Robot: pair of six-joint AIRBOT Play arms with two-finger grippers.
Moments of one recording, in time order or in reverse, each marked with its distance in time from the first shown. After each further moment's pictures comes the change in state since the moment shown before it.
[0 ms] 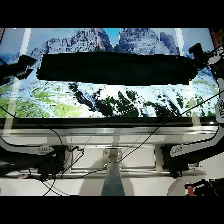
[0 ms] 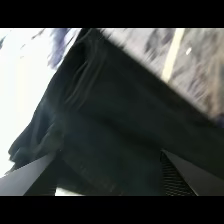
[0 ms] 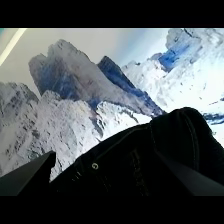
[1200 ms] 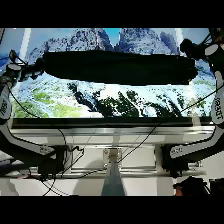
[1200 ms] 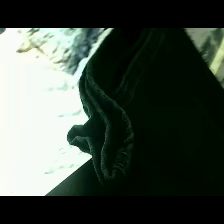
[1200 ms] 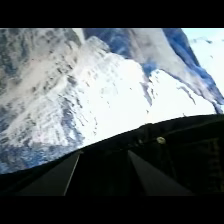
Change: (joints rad) left arm -0.200 -0.132 0.035 0.096 0.340 -0.142; right arm 0.129 0.000 0.160 -0.034 0.200 -0.178
